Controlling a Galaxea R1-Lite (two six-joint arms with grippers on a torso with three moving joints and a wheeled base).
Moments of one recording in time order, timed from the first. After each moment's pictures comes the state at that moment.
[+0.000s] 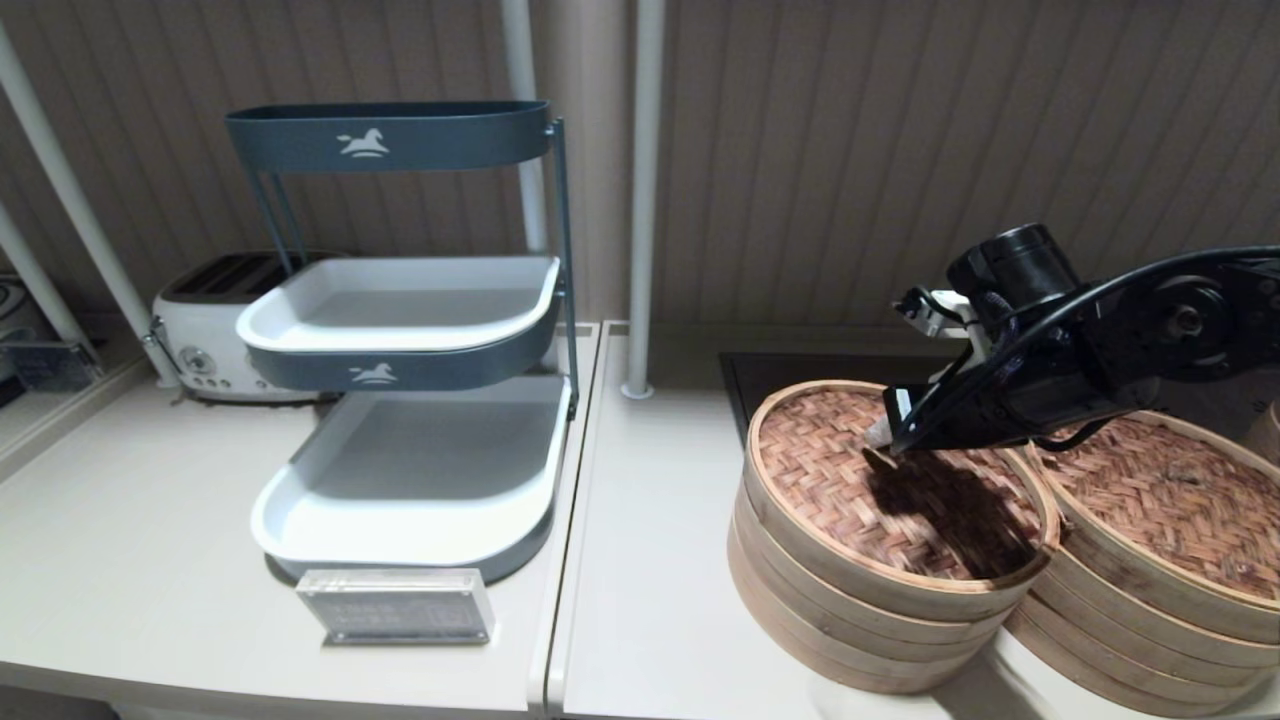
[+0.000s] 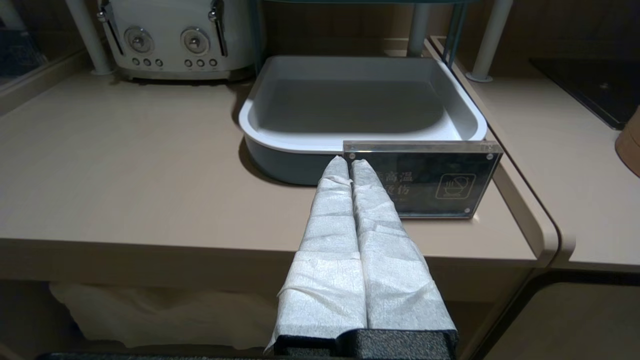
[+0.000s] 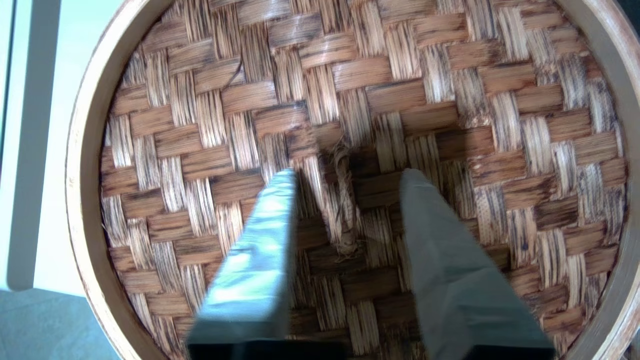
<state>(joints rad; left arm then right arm) 0.00 0.00 0.00 -0.05 -0.01 0.01 0.25 1.78 -1.35 0.41 -0.02 0.18</state>
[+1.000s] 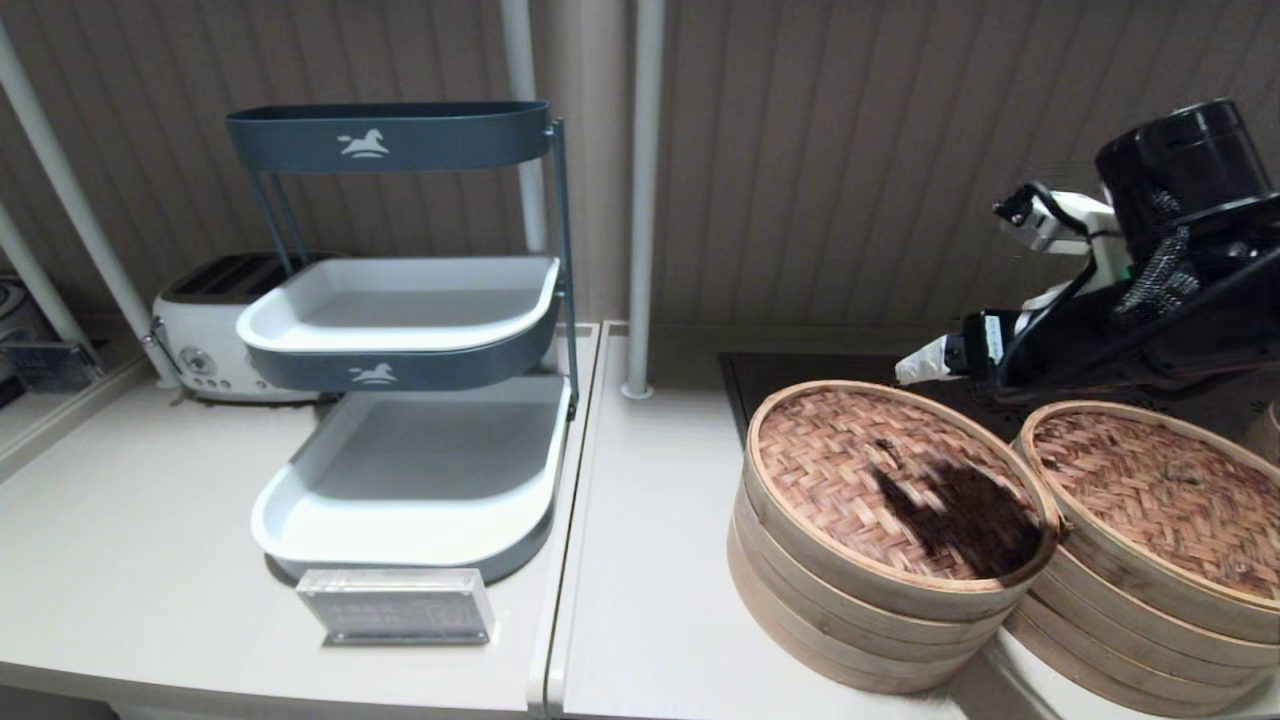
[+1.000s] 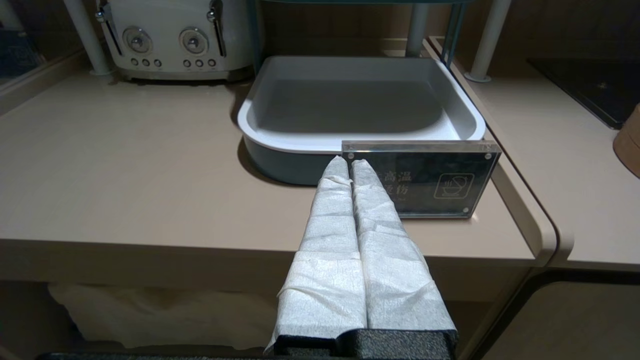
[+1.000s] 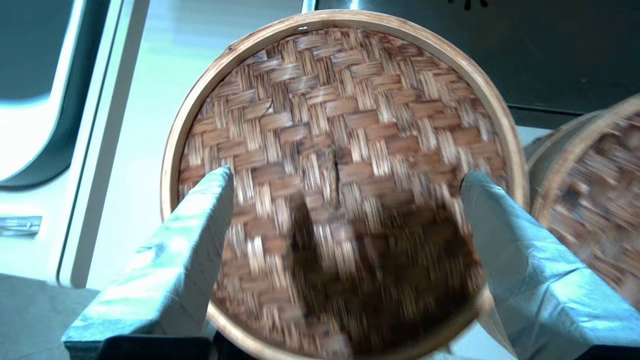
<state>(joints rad) 0.00 0.00 0.00 -0.05 -0.01 0.01 0.24 1.57 -1.41 0.48 -0.04 0.18</state>
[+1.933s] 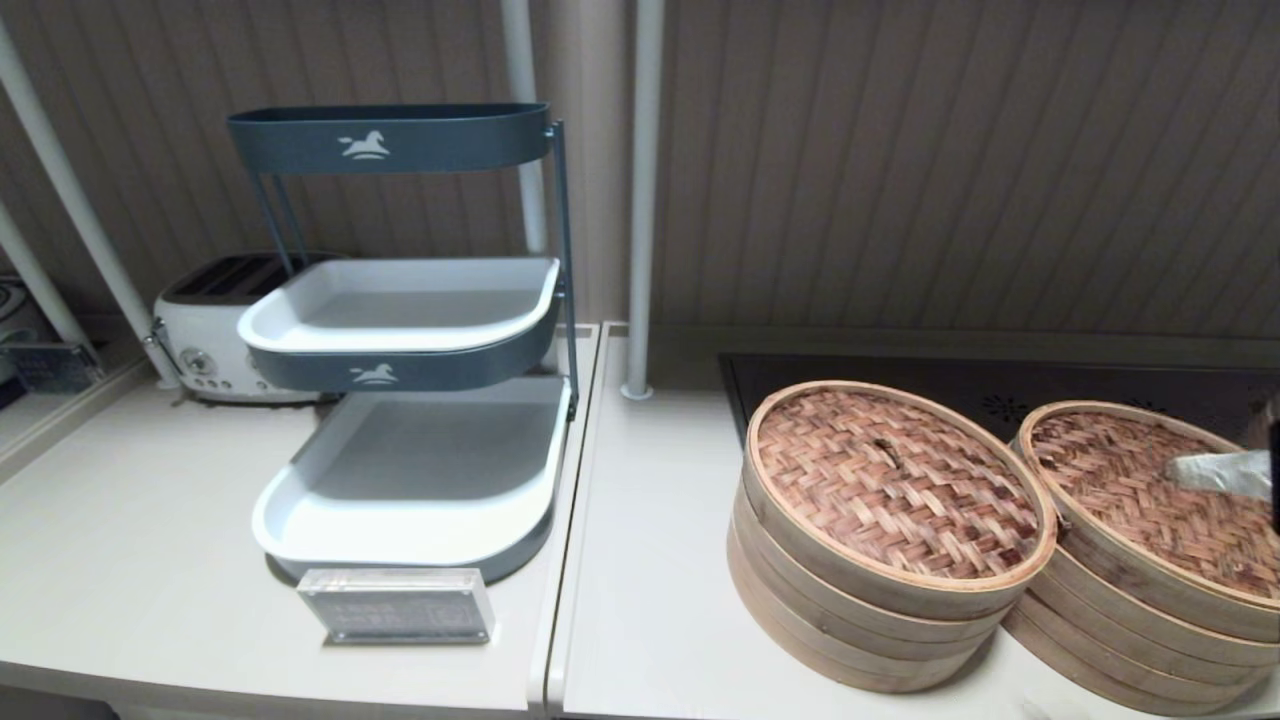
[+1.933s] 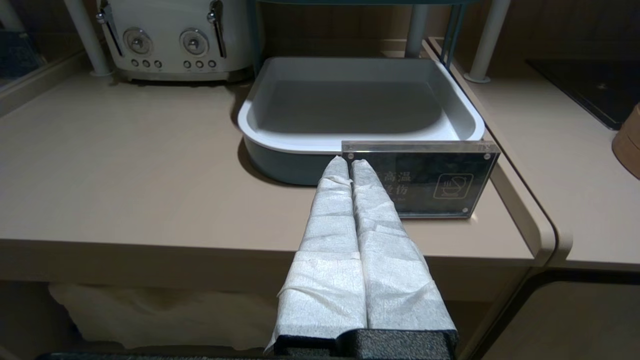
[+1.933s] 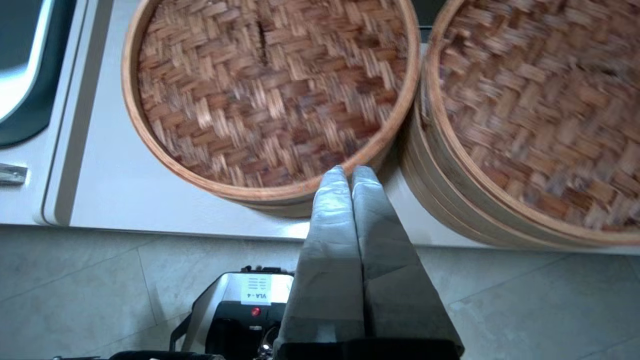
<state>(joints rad) 0.00 0.00 0.00 -0.05 -0.01 0.01 0.14 1.08 -1.06 0.55 -0.05 0.18</state>
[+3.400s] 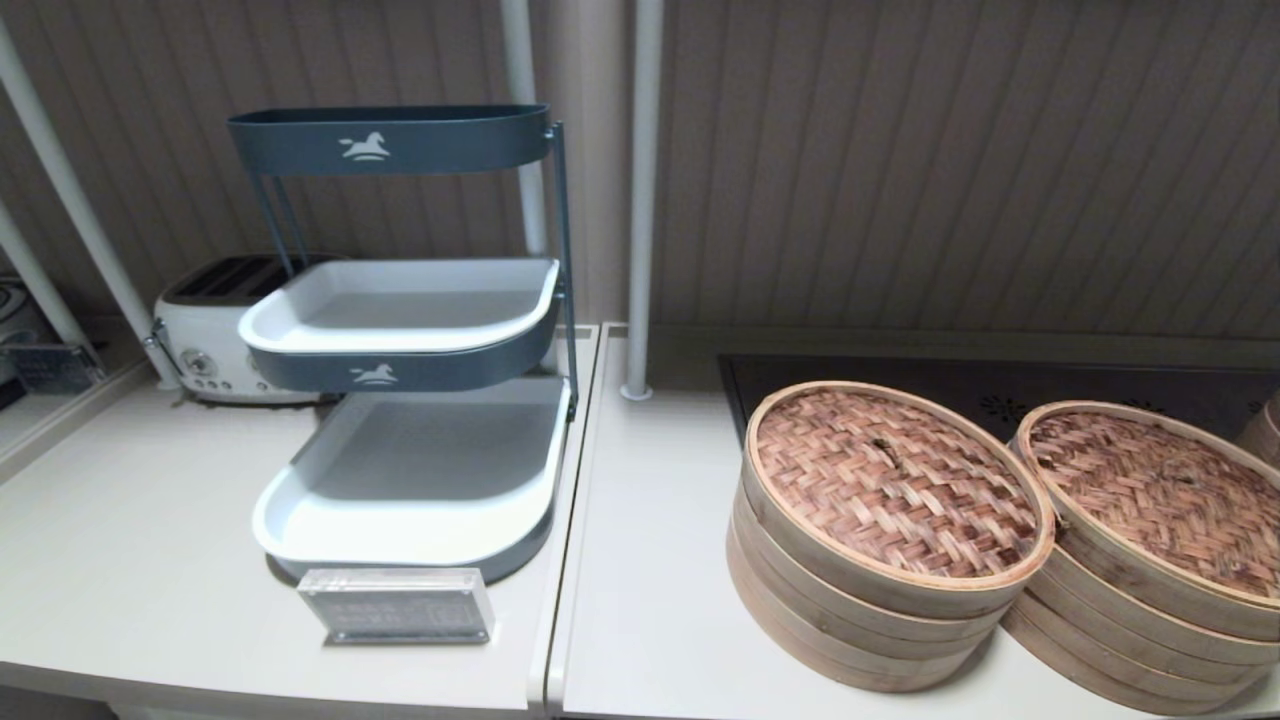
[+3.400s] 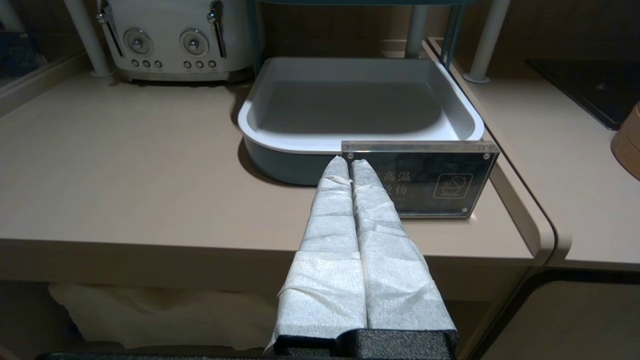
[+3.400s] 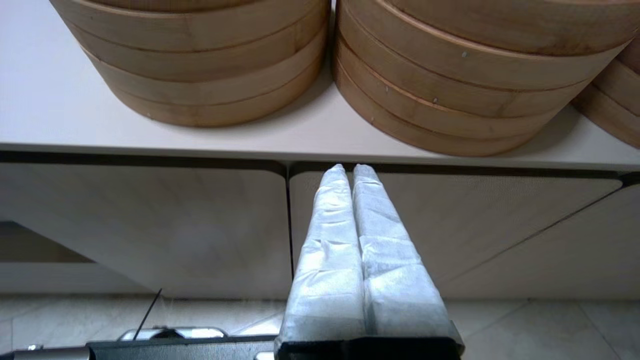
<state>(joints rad) 0.00 0.00 0.00 -0.05 -0.02 0.01 0.01 0.12 -0.21 0.44 -0.06 -0.01</state>
